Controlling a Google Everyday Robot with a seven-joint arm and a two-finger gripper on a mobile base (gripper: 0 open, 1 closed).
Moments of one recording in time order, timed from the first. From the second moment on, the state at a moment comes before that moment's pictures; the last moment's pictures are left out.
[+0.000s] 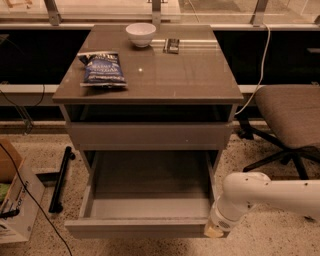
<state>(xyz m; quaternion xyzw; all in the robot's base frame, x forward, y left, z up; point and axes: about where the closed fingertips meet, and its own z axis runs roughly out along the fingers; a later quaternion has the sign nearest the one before) 0.404 -0.188 0.452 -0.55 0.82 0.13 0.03</state>
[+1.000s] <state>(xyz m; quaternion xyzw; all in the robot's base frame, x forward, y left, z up) 0.446 -0.162 0.418 -0.57 0.81 0.12 0.08</state>
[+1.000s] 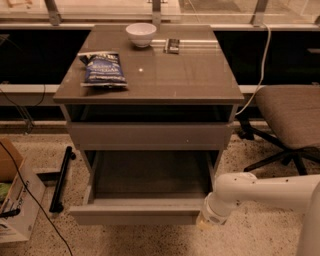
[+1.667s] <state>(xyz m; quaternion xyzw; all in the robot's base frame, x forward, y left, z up) 0.477 -0.161 0.407 -0.57 0.81 0.13 0.09</state>
